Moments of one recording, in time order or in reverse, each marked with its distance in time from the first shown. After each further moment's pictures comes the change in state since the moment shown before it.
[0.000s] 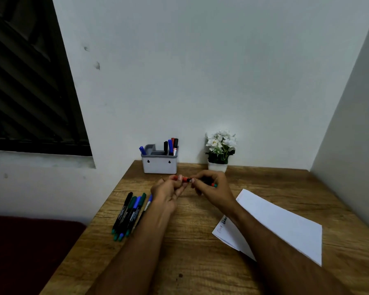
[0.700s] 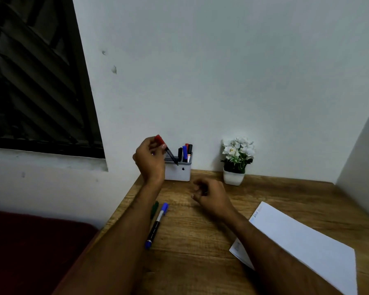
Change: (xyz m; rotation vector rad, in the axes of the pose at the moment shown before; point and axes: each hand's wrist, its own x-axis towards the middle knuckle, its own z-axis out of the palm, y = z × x) left_hand 0.043 0.097 0.003 0.627 0.293 1.063; right_hand 0.033 0.013 0.038 -0.513 -0.101 0.071
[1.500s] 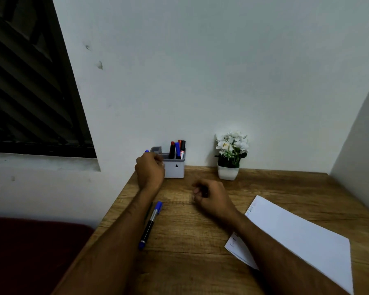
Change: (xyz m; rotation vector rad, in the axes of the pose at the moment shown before) left_hand -0.009 -0.033 0.011 0.563 -0.258 -0.005; right_hand -0.013 0.016 -0.008 0.012 -0.040 0.017
